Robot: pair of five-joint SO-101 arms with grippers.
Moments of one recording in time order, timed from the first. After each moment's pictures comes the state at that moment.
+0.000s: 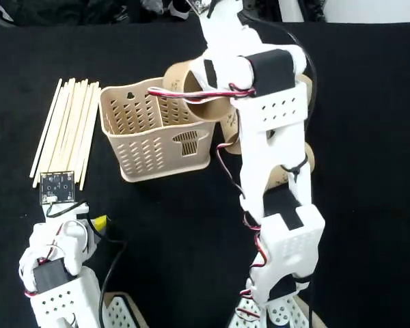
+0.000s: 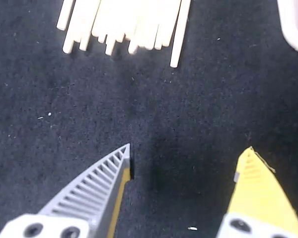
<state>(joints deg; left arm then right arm) -27.6 -104.0 96.0 69.6 -18.9 -18.1 20.8 -63.2 99.1 17.0</state>
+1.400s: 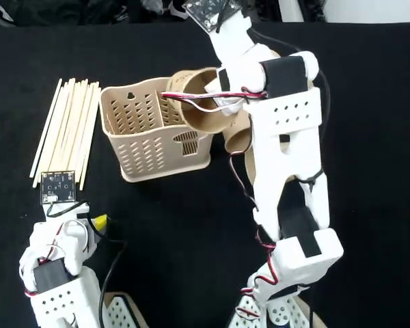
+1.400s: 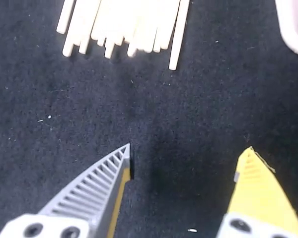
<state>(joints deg) -27.3 -104.0 96.0 69.1 -18.9 -15.6 9.3 -43.2 99.3 23.1</state>
